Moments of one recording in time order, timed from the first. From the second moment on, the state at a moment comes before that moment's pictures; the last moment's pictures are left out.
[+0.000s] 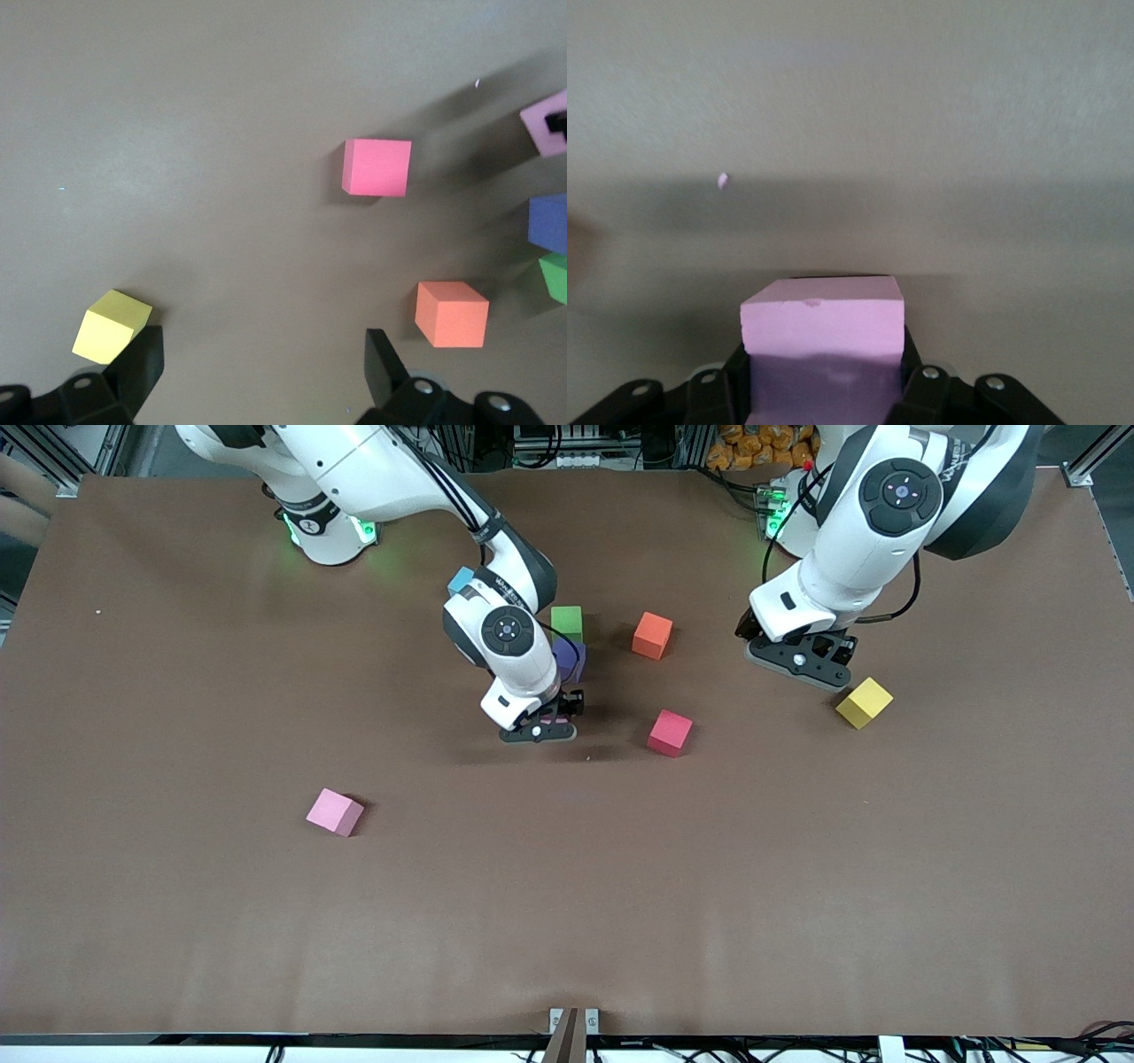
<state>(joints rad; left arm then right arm) -0.21 -0.06 -0.24 -2.04 -0.02 1.93 -0.02 0.65 0.62 0.15 -1.81 0.04 2.47 0.72</state>
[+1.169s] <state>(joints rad) -0.21 0.06 -0.28 -2.02 -0.02 1.92 -0.02 0.68 0.56 0.16 -1.91 0.04 2.47 0.86</state>
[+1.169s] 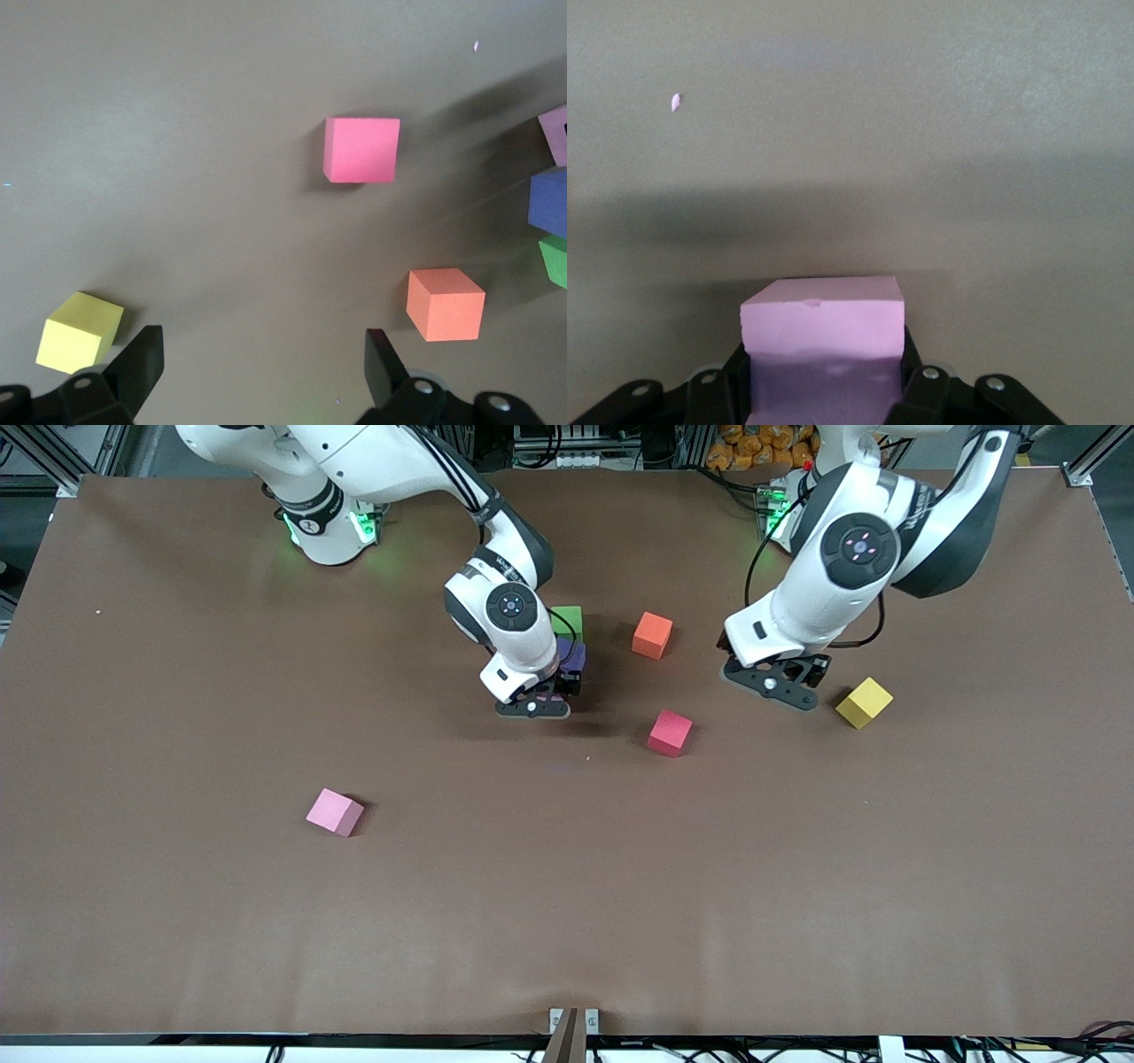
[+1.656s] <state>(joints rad) -0.22 0.13 -0.30 -2.01 -0.02 1.92 -0.02 0.69 0.55 0.18 -1.93 0.04 2.51 0.88</state>
